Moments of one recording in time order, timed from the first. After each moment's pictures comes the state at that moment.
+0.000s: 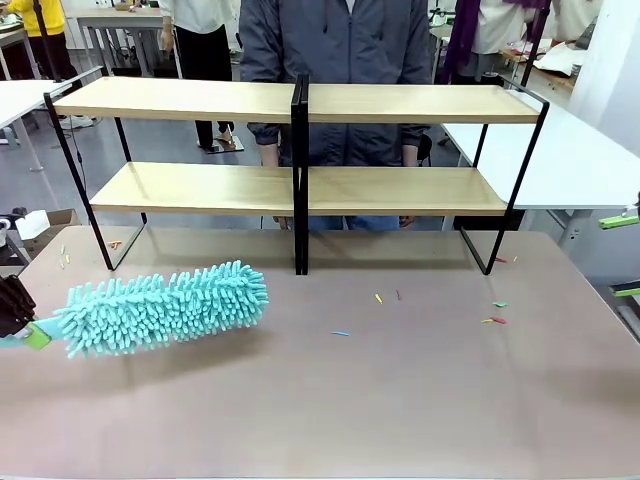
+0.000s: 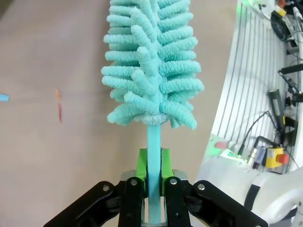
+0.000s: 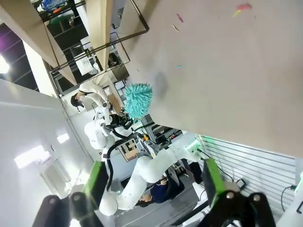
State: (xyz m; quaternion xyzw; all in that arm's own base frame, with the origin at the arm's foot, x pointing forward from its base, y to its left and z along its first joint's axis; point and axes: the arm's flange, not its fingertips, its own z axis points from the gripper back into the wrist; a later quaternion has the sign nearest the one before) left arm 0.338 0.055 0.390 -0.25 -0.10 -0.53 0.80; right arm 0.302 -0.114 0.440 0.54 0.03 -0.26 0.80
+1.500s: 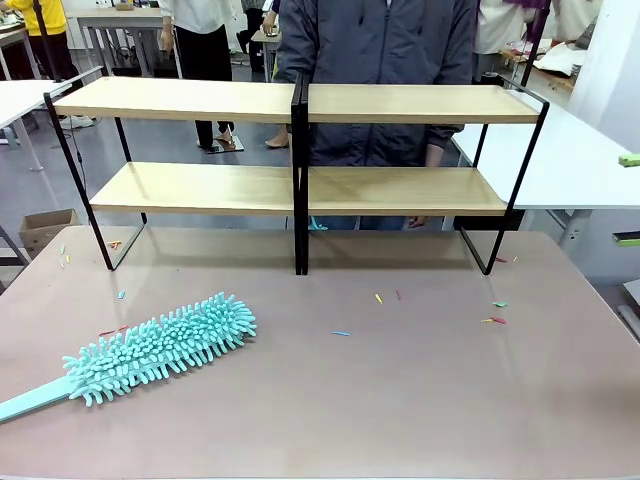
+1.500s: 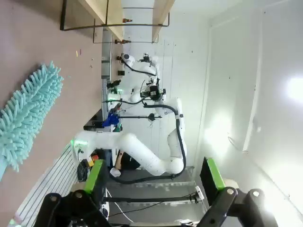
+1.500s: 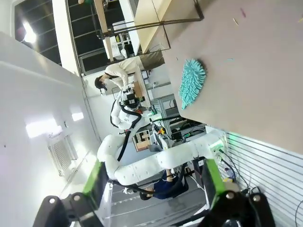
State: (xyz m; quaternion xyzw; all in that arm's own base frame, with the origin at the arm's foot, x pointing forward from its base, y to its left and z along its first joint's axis) left arm 0.357 0.196 0.421 -0.72 -0.04 0.05 0.69; right arm 0.286 -0.086 0.505 0.60 -0.02 -0.19 0.77
